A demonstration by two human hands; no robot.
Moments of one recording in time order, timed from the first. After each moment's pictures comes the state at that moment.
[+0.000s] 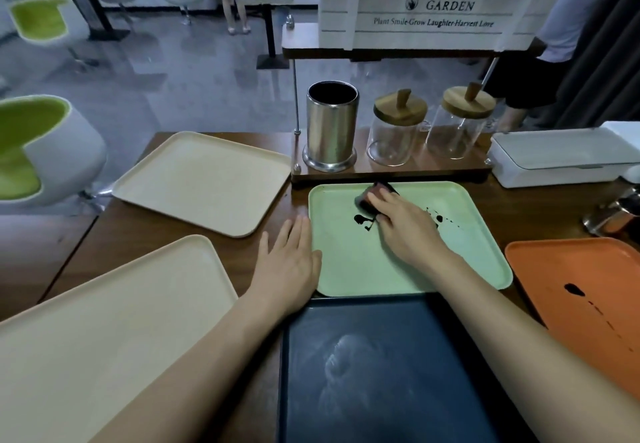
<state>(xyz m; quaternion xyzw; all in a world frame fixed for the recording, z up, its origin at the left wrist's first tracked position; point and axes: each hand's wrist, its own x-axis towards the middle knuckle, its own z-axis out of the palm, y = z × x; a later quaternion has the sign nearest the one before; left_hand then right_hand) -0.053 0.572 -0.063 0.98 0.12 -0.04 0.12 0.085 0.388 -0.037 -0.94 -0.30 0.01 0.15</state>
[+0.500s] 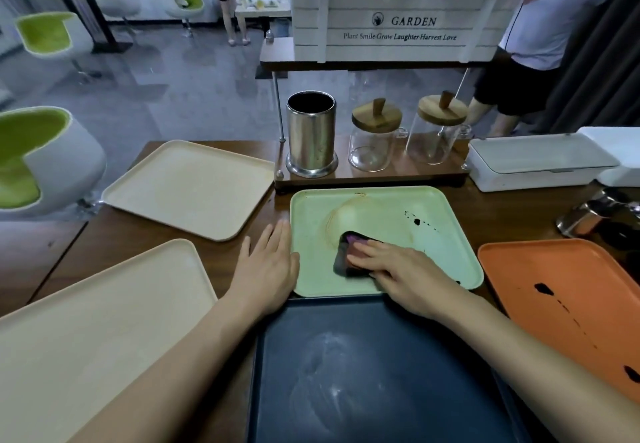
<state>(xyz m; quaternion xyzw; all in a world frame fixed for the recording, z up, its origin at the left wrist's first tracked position) -0.053 0.569 -0.062 0.98 0.14 -0.03 0.12 0.048 0.323 -0.047 -0.88 -0.43 0.11 0.16</state>
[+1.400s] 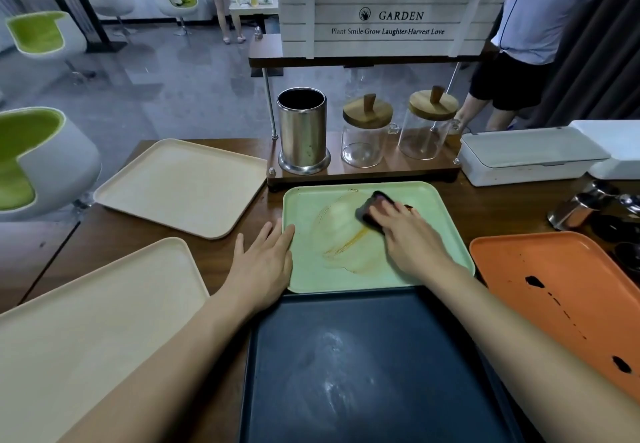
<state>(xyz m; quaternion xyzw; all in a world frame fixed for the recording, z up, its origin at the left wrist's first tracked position) -0.054 0.566 -0.053 0.98 0.11 -0.05 0.13 0.093 0.327 -0.054 -0.95 -0.29 0.04 0.10</state>
